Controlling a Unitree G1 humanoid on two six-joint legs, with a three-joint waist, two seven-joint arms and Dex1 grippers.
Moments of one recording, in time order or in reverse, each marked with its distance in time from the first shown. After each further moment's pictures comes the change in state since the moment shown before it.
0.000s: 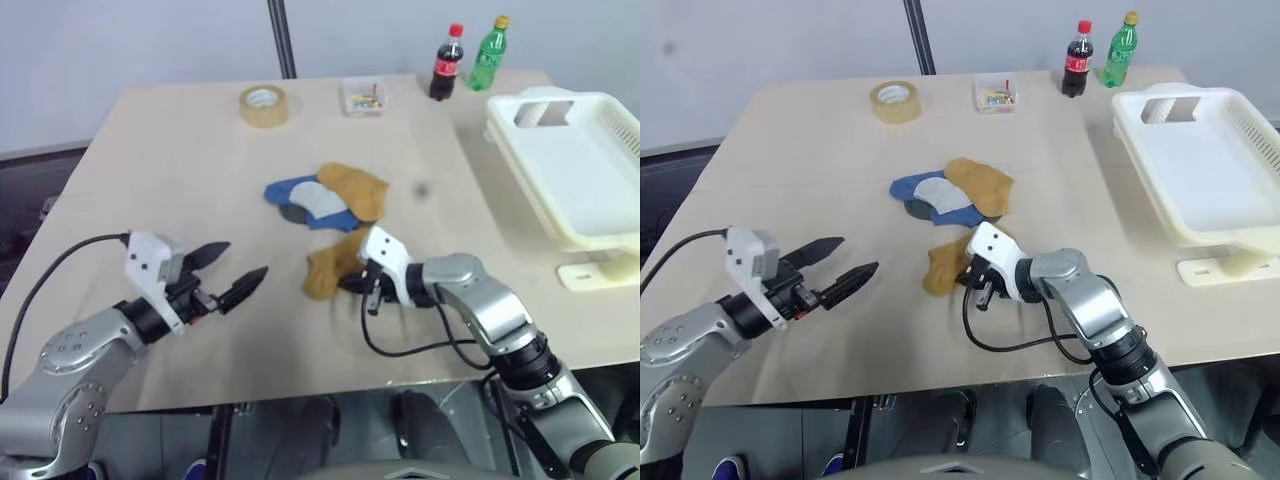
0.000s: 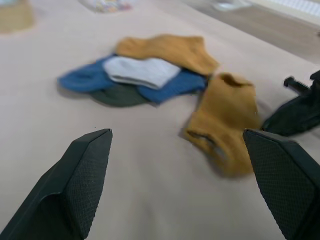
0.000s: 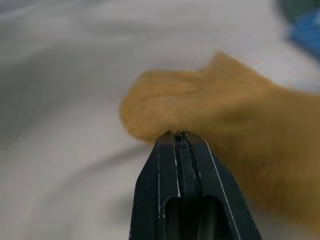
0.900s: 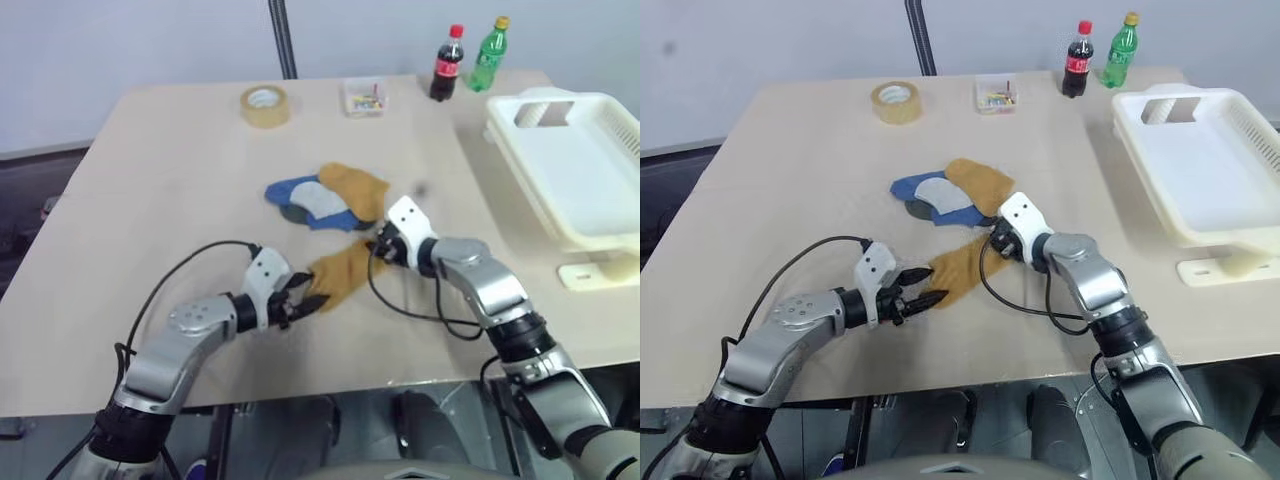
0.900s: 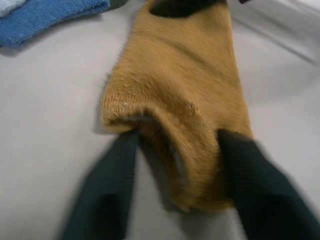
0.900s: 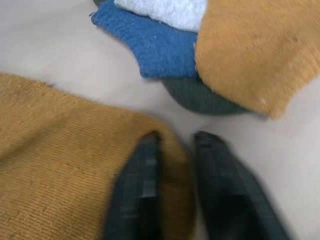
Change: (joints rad) left arm -0.257 -0.087 -0.515 0.219 0.356 -0.052 -0.061; right arm -0.096 0.015 -0.092 0.355 -0.048 -0.216 -0.320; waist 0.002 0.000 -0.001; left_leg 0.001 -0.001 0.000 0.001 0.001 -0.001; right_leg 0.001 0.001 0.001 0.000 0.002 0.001
